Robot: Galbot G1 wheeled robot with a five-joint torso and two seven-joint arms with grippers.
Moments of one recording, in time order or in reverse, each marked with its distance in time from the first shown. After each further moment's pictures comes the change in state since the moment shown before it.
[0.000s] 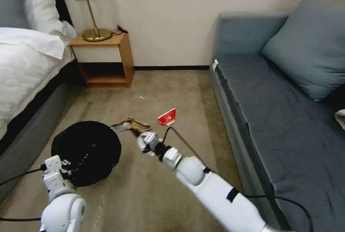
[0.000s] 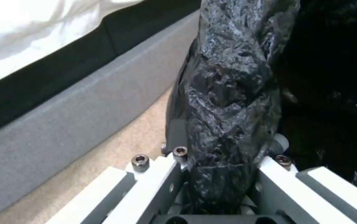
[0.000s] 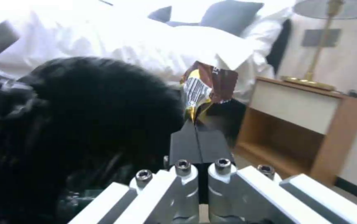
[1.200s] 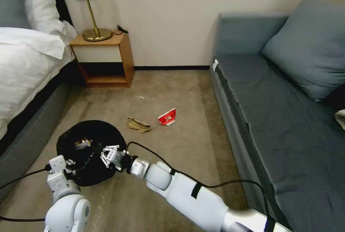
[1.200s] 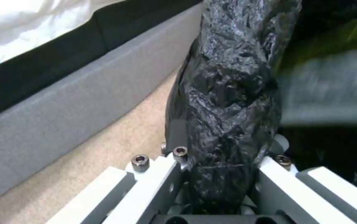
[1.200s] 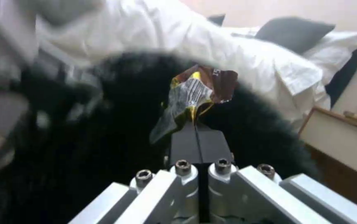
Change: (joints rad) left arm 0.010 -0.030 0.010 -0.020 0.000 -0.007 0.008; right arm 0.173 0.139 -0.232 -0.245 -0.086 0.076 0.084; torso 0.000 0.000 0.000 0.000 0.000
